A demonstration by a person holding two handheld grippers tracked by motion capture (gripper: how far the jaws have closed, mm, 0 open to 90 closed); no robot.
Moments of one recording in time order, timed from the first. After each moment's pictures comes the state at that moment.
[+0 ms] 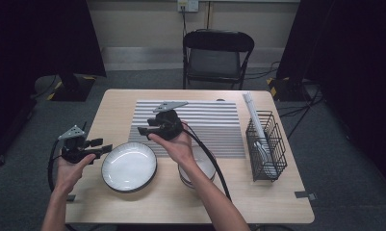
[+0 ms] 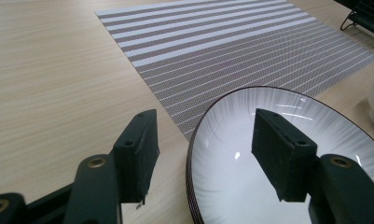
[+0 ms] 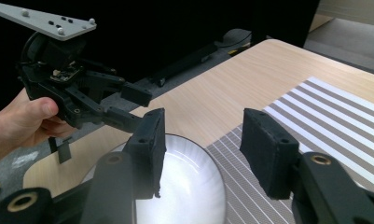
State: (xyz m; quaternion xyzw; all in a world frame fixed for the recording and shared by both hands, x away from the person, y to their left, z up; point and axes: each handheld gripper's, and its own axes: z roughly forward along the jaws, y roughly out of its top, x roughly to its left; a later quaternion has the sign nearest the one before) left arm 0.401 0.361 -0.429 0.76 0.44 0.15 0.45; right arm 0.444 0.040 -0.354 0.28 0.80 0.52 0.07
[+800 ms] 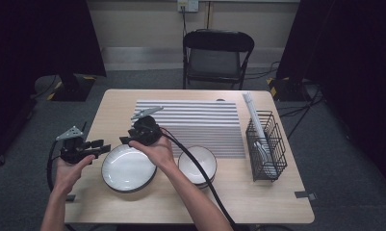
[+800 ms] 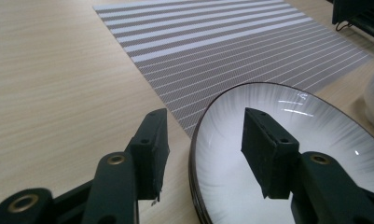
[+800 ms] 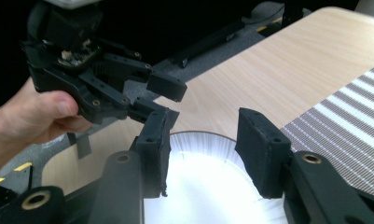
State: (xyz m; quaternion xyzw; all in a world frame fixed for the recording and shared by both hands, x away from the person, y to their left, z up) left arm 0.402 0.368 -0.436 0.76 0.44 0.14 0.46; right arm 0.446 0.098 -0.383 0.26 0.83 0.50 0.01
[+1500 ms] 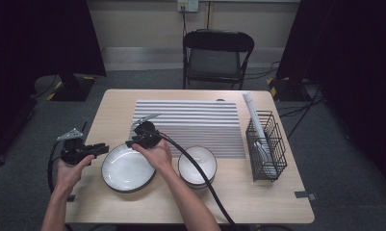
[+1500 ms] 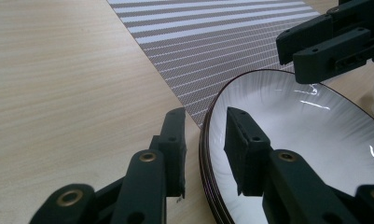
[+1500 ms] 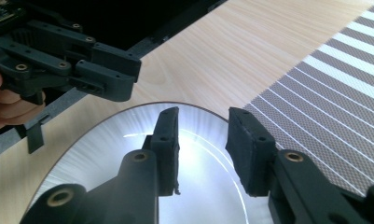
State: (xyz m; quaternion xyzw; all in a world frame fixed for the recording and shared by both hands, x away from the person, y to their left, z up) left arm 0.406 0.375 -0.450 0.75 0.46 0.12 0.45; right arm 0.466 0.108 -0.432 0.32 0.84 0.45 0.01
